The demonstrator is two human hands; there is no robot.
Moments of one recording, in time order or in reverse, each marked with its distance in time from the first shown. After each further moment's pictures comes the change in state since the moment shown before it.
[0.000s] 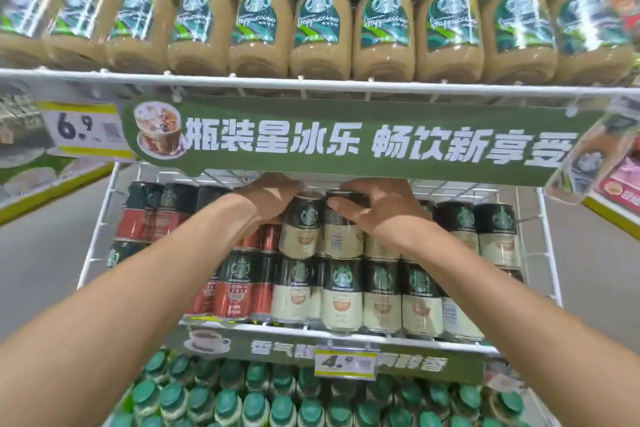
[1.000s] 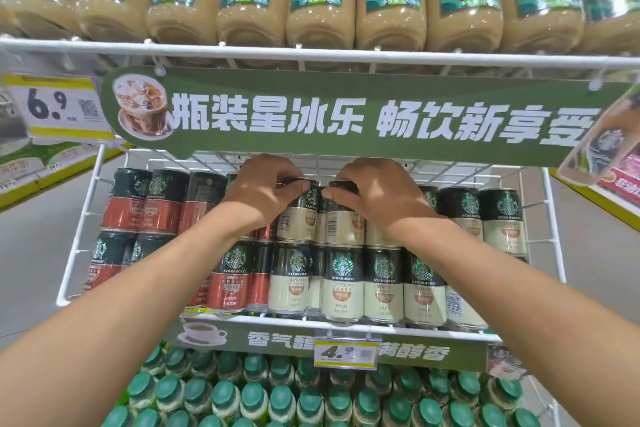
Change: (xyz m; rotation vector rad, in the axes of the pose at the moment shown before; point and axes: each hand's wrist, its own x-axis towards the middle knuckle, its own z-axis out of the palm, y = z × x) left_hand 0.009 -0.029 0.003 0.461 0.251 0.512; right_hand 0.019 0.007 0.010 -0.446 0.075 -0.280
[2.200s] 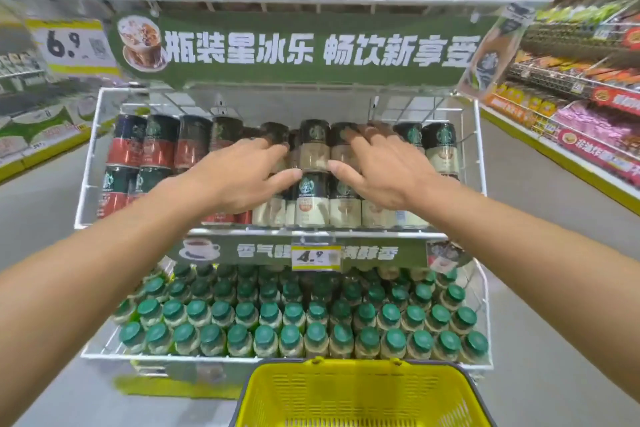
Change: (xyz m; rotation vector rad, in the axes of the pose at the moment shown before) left_hand -0.115 0.061 -0.021 0.566 -0.295 0.091; right_hand -0.120 -0.008 -0.031 -0.284 -0.098 0.123
